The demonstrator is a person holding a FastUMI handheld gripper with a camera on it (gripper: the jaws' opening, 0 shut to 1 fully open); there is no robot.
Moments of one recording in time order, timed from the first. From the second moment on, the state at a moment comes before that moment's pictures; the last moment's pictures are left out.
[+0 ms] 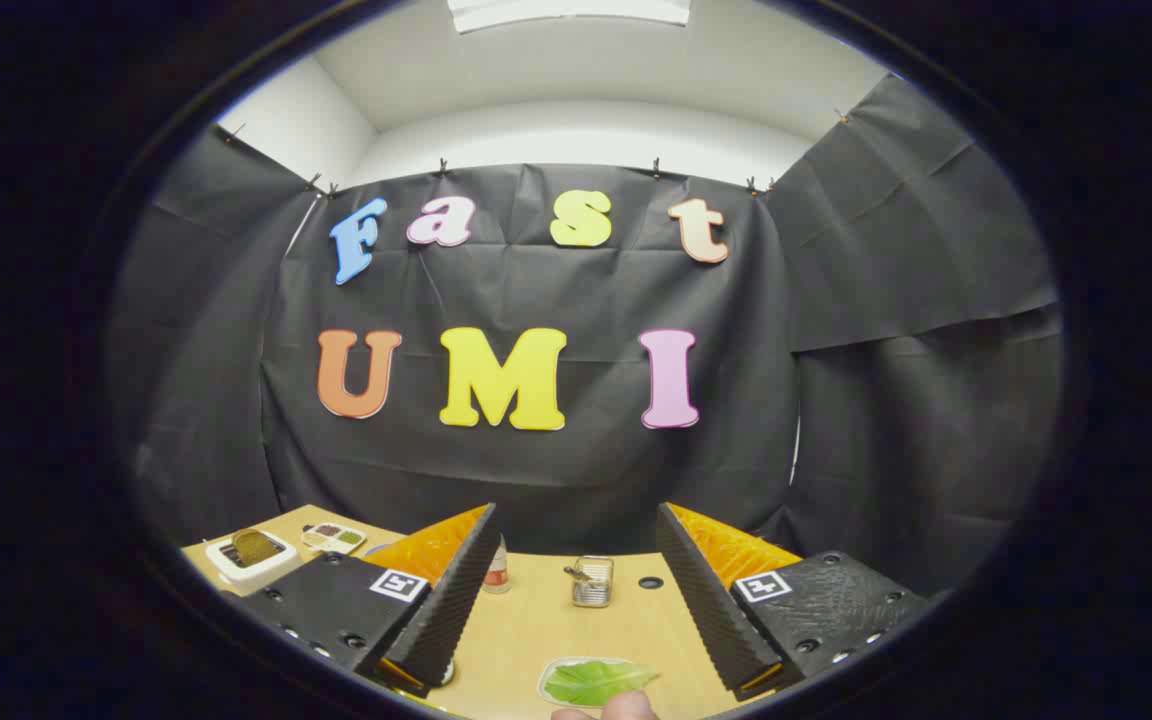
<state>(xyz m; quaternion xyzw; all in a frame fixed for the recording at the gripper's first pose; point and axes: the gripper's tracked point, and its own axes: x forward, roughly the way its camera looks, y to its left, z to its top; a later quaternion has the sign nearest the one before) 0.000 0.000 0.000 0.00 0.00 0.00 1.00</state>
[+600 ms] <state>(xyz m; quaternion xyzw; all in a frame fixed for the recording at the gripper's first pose) -0.002 -0.011 -0.016 0.01 0.02 0.02 1.00</state>
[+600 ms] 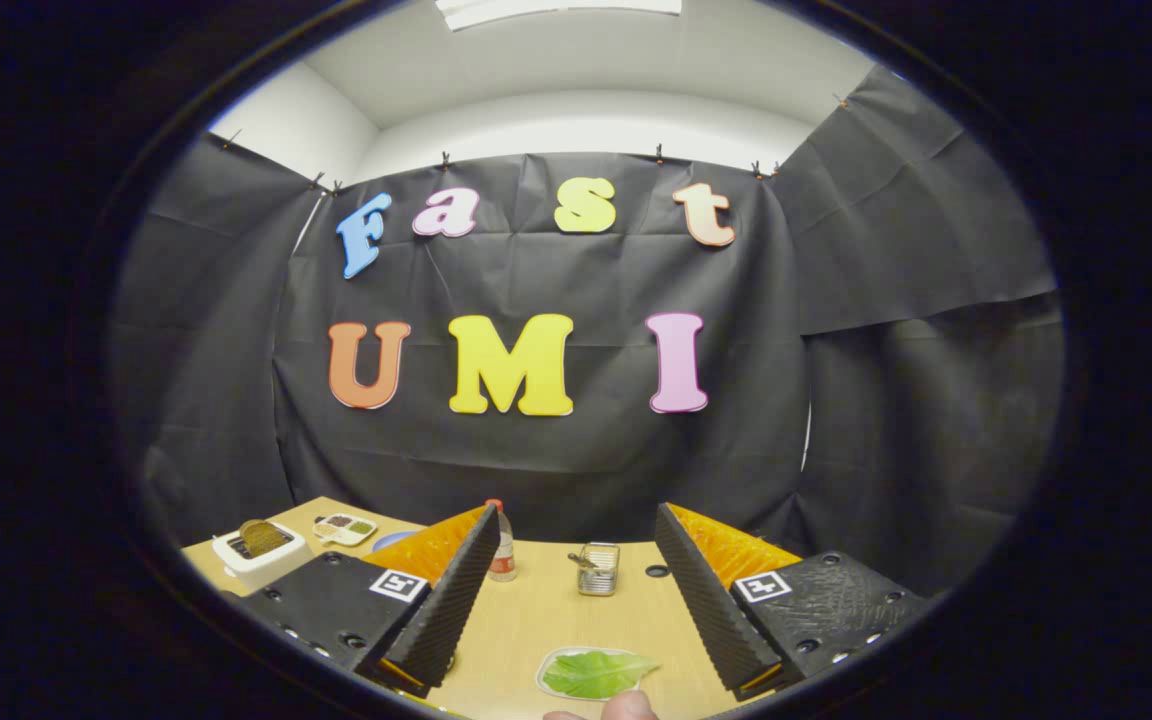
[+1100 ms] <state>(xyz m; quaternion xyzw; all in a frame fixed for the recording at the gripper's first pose) -0.004 -0.033 -0.037 0.01 0.04 0.03 1.00</state>
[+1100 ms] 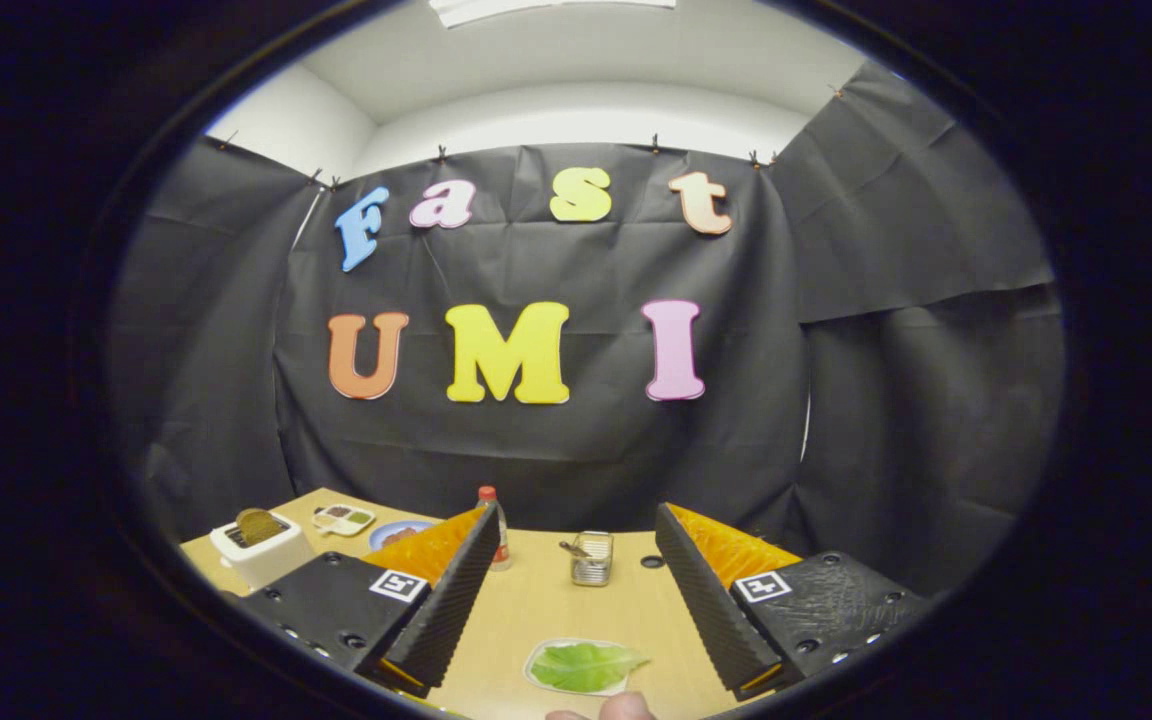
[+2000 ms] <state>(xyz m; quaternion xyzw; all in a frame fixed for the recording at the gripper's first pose) 0.034 -0.113 -0.300 0.03 0.27 0.05 0.96</state>
